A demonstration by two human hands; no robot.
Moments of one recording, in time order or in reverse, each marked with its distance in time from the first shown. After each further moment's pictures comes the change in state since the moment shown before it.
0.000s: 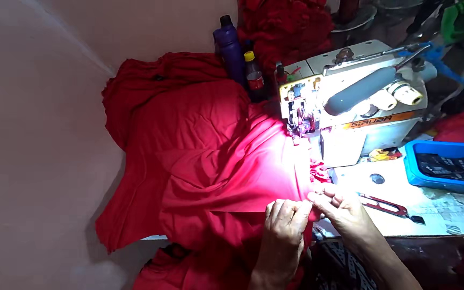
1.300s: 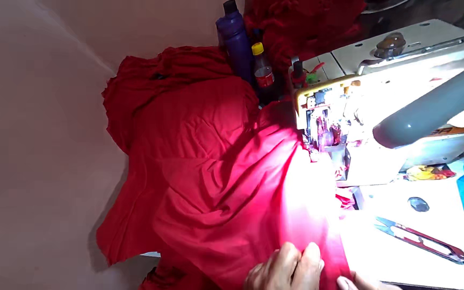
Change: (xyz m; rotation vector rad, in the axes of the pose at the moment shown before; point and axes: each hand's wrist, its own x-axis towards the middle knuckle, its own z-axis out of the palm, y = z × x) left_hand 0.033 0.017 -0.063 0.052 -0.338 -0.185; right_hand -0.054 0.022 -0.013 -0.467 -0.153 -0.208
